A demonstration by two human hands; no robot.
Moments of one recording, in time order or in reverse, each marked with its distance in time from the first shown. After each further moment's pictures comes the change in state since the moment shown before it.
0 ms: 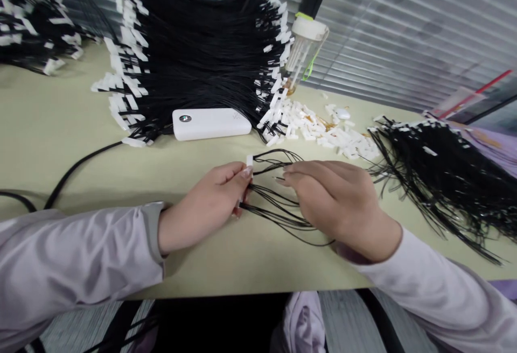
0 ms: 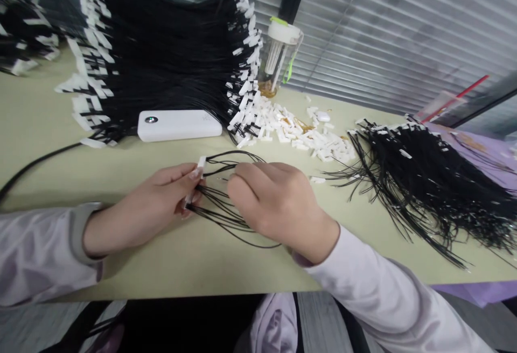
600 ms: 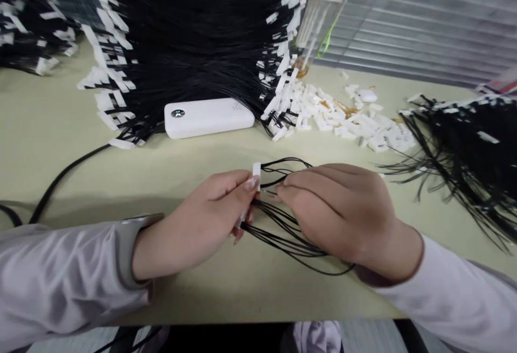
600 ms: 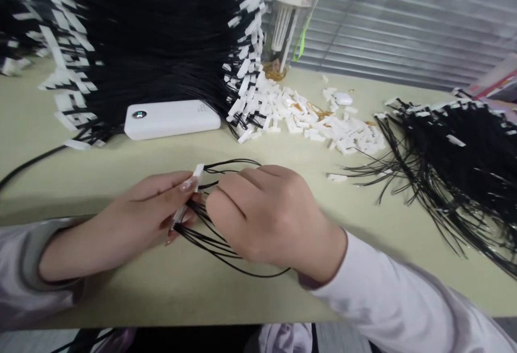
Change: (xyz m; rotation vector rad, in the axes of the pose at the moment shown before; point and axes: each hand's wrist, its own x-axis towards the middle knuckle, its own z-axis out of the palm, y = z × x) left_hand 0.002 0.008 0.003 0.019 -0.044 -0.199; right_hand -0.001 0.004 0.017 0.203 0.040 -0.005
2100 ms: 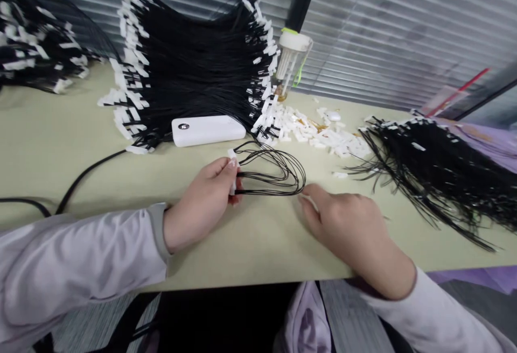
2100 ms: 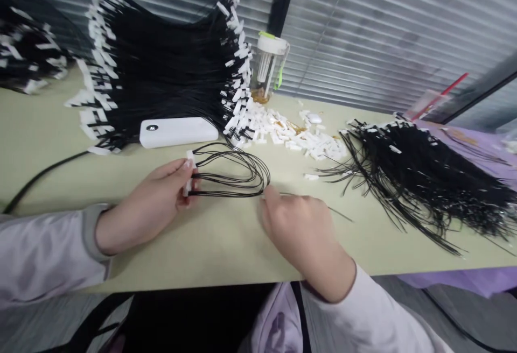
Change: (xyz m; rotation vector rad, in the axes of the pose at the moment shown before) left_hand -0.003 -0.007 0.003 -0.244 0.219 0.198; right_hand -0.042 -0.034 -0.026 -0.440 -0.538 0.594
